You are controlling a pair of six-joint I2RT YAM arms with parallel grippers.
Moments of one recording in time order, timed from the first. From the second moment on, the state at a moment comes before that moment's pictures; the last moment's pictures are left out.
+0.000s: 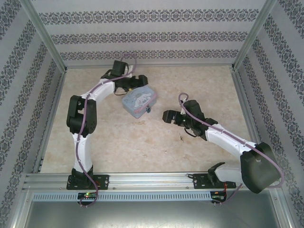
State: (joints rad) left arm -0.27 2.12 1.71 -0.40 0.55 -0.46; right arm 0.48 1.26 0.66 -0.13 -0.18 0.63
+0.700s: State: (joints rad) left arm -0.26 1.55 1.04 -0.22 0.32 -0.61; right arm 0.40 1.62 1.06 -0.21 -0.20 0.60
